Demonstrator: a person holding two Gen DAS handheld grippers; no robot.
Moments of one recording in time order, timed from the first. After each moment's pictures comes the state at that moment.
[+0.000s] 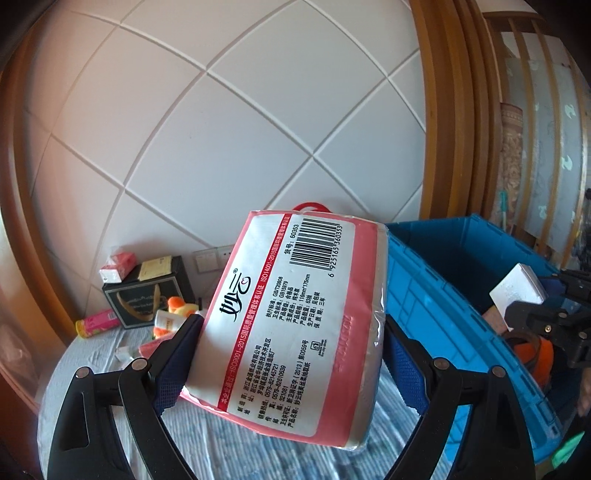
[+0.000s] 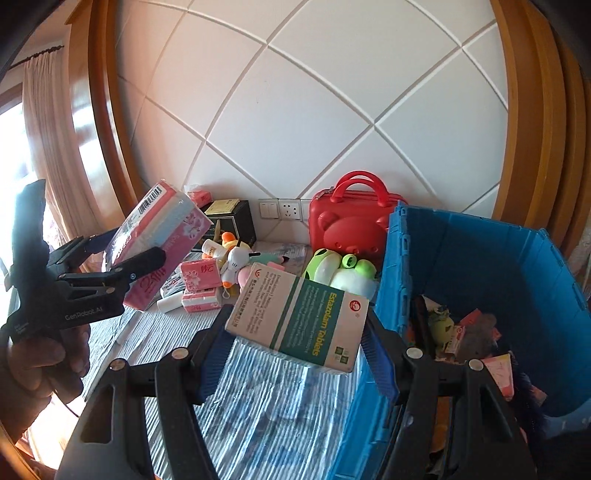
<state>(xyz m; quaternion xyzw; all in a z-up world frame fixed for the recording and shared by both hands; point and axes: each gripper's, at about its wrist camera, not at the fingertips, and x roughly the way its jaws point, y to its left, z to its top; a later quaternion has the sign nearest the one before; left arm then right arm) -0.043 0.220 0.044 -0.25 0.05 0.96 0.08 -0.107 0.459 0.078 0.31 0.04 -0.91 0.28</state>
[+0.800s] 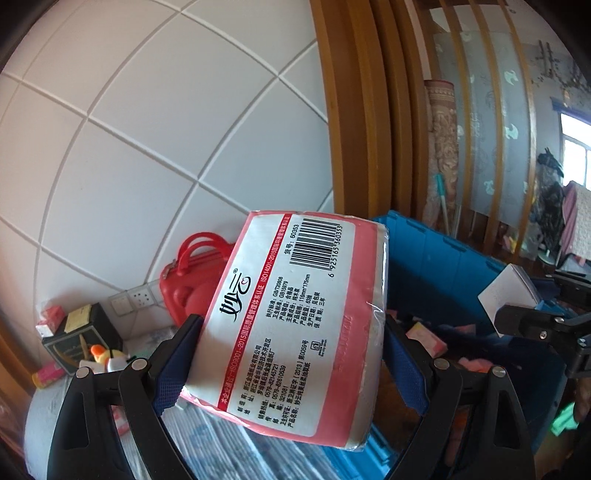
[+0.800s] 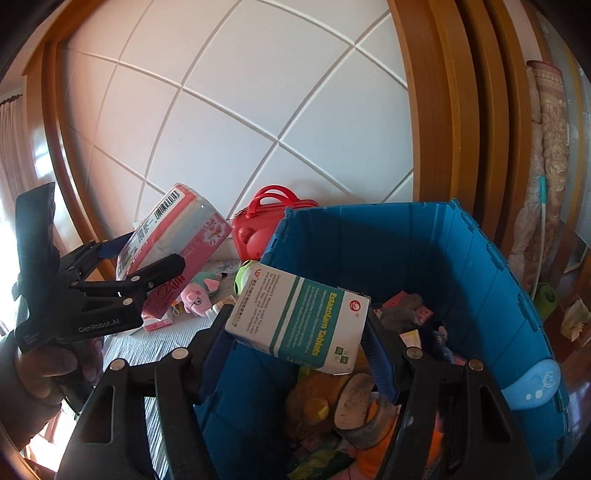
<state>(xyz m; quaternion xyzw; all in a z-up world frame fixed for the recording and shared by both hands) -0.064 0.426 0.061 -0.24 0.10 0.95 0.19 -0.115 0.635 0.087 0.30 -0.03 -0.93 0.20</state>
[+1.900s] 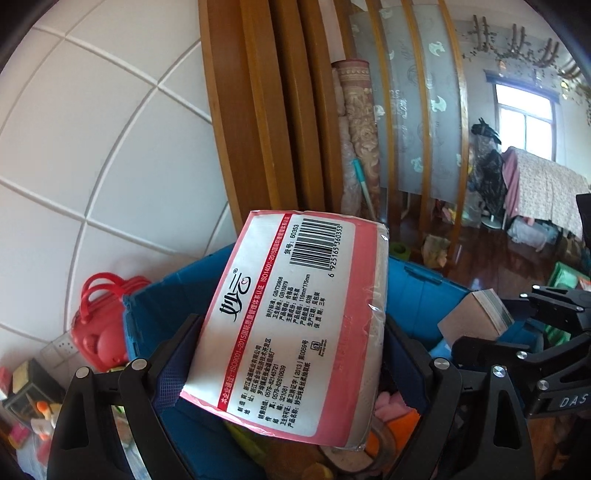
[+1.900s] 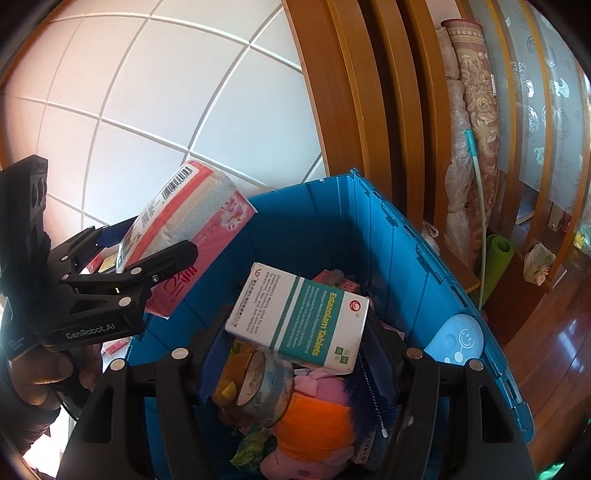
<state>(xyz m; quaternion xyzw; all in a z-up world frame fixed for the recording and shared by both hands) -0.073 0.580 0.056 -0.24 0.15 0.91 0.32 -0.118 0.750 0.064 0.32 -0.08 -0.94 0.09</state>
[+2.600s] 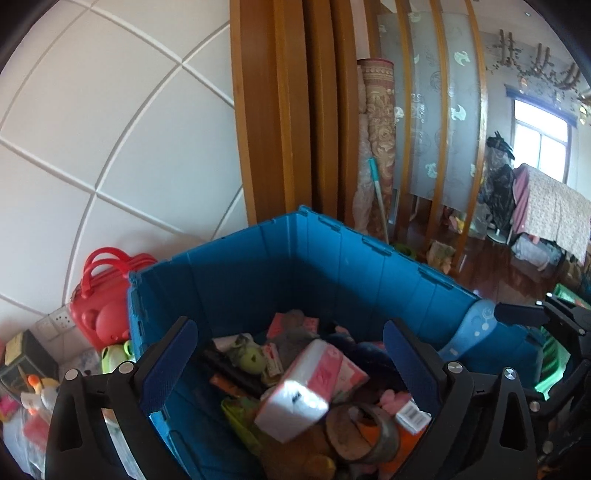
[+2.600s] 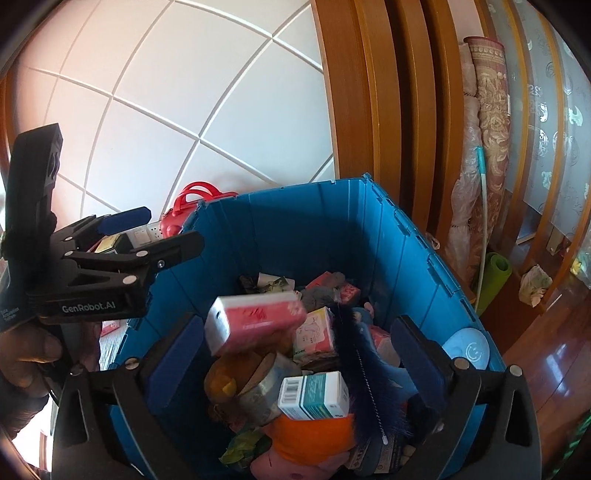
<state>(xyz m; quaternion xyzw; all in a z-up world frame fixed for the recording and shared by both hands) -0.088 0.560 0.053 -0.27 0.11 0.91 0.29 -0.118 0.727 0.063 0.32 -0.04 -0.94 0.10</state>
